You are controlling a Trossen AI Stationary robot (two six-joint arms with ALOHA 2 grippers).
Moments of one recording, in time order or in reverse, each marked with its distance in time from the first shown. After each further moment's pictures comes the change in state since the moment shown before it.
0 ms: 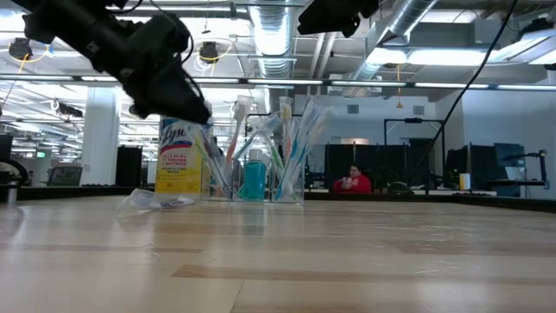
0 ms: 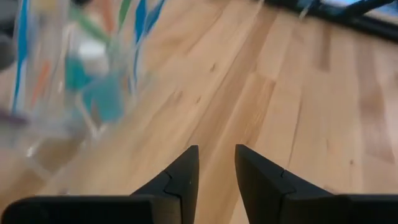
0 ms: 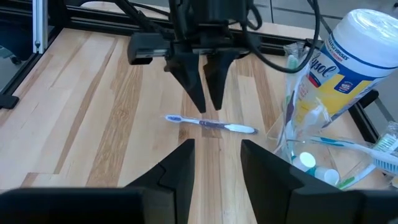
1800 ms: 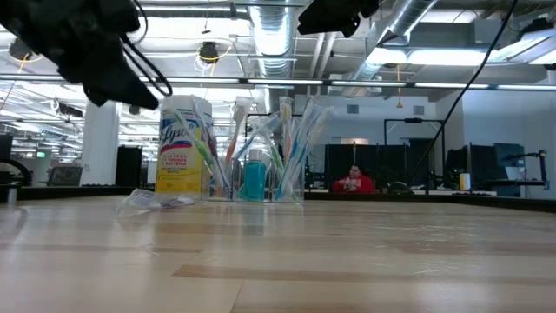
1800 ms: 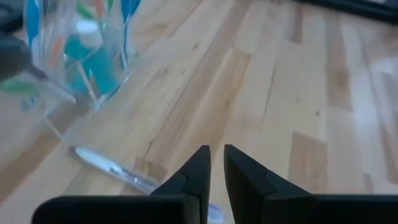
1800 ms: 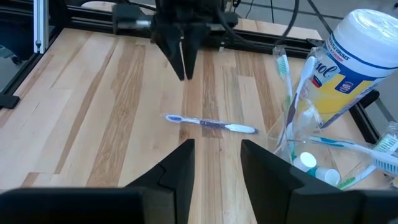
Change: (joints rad) left arm -0.245 -0.201 -0.057 -0.247 -0.145 -0.124; right arm 0.001 0.000 0.000 0.000 0.000 0.000
